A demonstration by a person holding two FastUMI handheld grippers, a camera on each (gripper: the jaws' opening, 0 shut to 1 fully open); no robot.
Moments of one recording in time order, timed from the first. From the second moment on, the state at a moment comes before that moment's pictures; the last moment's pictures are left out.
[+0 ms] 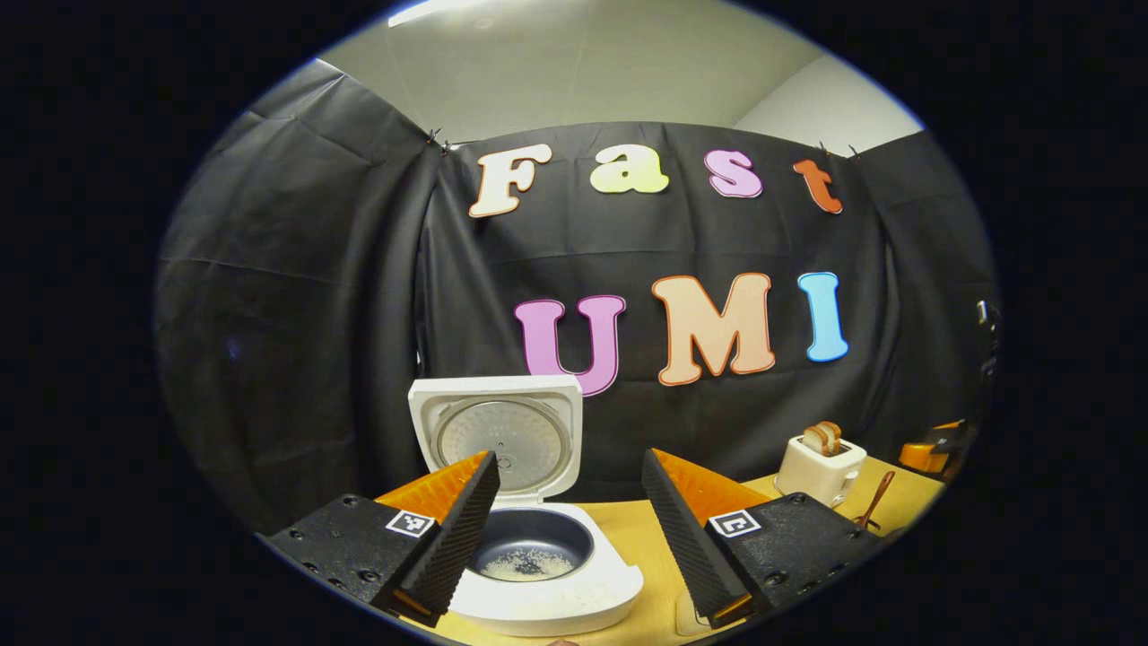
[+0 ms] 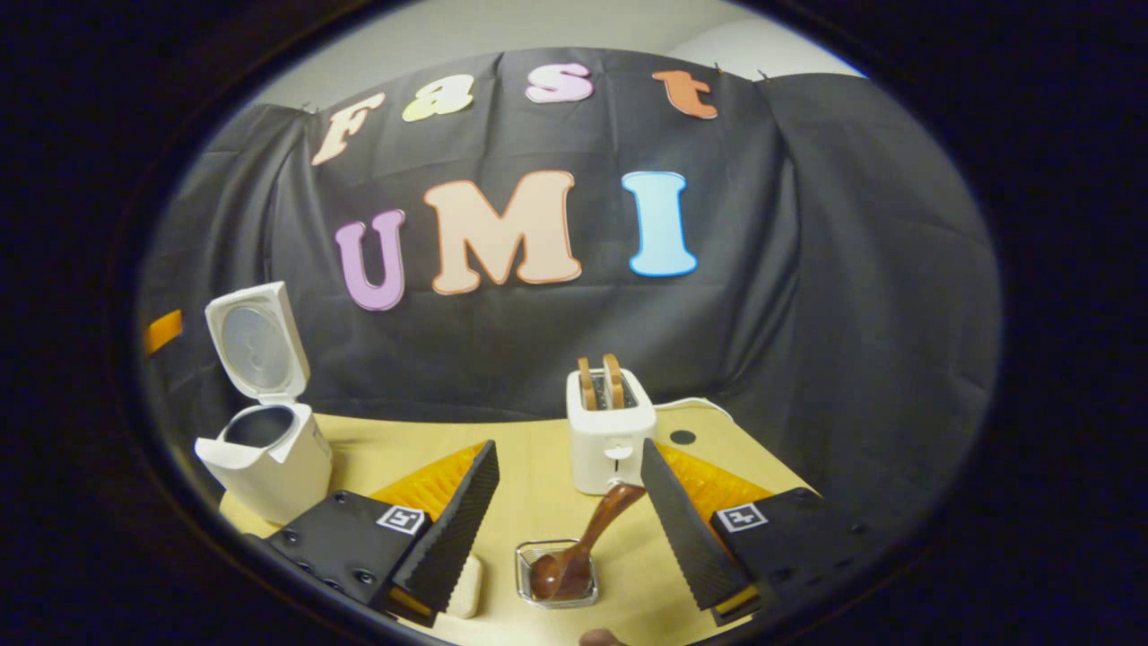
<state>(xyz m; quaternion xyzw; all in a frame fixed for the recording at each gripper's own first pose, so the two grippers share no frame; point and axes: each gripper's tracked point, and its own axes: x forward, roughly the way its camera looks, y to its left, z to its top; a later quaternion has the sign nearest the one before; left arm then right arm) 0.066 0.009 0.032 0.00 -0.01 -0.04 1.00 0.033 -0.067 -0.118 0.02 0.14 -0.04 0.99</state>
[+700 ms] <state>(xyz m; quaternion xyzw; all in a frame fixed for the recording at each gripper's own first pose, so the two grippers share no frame) 0.177 0.075 0.083 0.00 -0.02 0.00 1.00 -0.020 0.041 -0.114 -0.01 0.14 0.05 0.99</state>
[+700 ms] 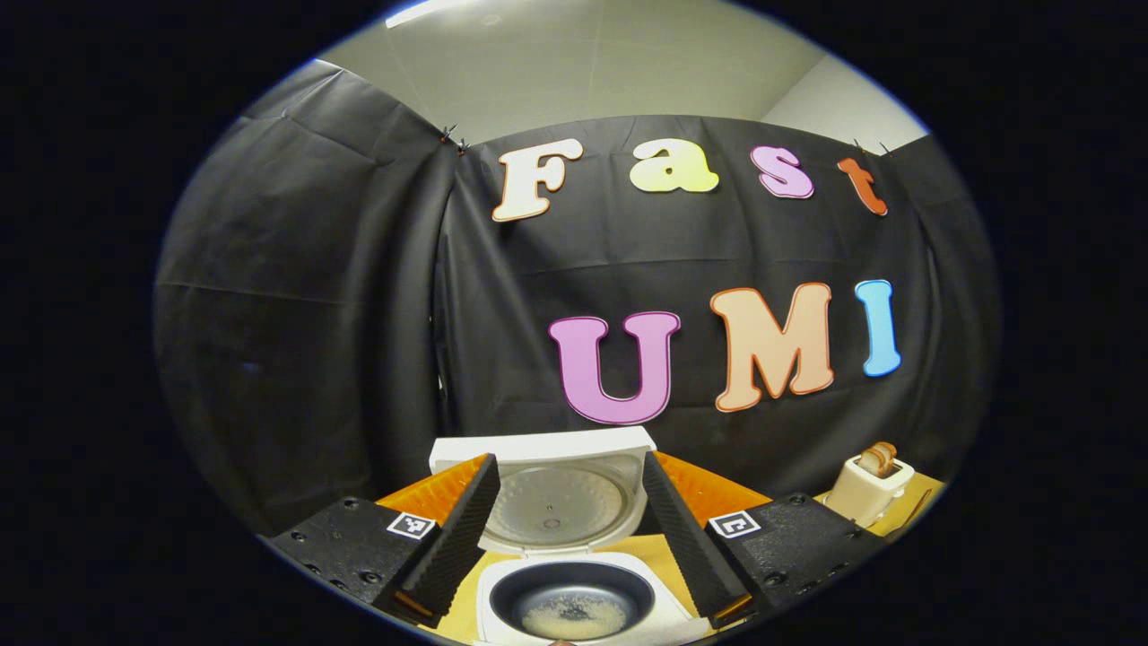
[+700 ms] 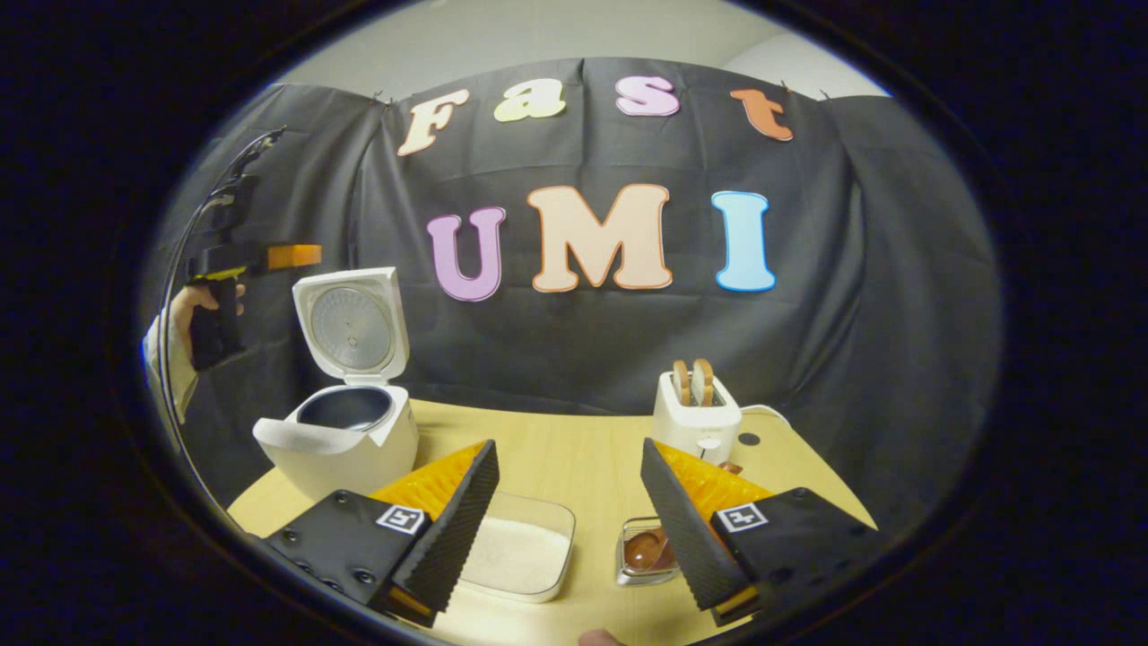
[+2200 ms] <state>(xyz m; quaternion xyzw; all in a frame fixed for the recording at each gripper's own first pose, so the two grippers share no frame) 0.275 0.084 0.038 -0.02 0.05 0.02 1.00 -0.030 0.029 -0.118 -0.01 0.15 0.03 0.99</state>
